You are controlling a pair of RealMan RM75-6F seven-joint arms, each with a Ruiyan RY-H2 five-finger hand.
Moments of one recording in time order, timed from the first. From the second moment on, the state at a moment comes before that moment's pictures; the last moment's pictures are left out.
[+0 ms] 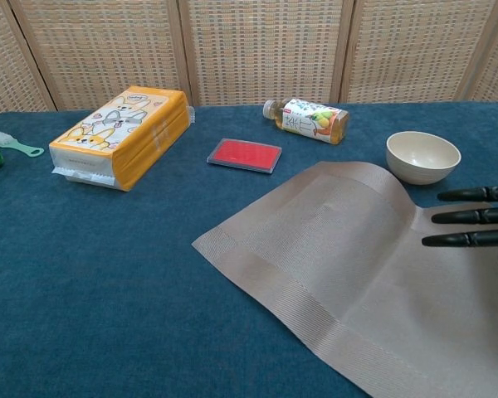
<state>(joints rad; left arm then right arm) -0.25 -1.05 -0.12 -1.88 1.28 1.38 0.27 0.68 -1.24 -0.25 -1.01 -2.24 1.32 -0.43</state>
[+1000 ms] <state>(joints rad) -0.33 -1.12 -0.10 -1.74 1.42 1.28 0.16 0.53 -1.26 -0.09 -1.02 -1.85 1.48 -0.24</state>
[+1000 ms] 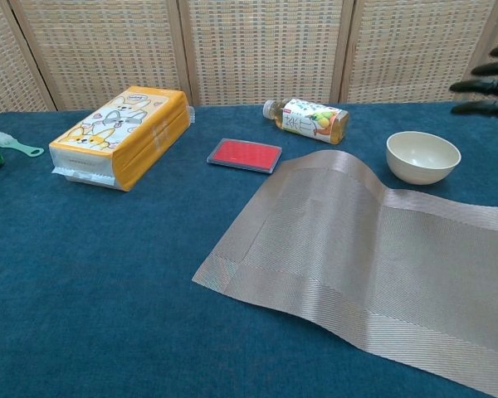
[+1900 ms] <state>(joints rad) -0.76 -1.62 -0.02 -1.13 1.77 0.96 -0.12 0.24 -1.23 0.02 -1.53 -1.56 1.56 0.00</state>
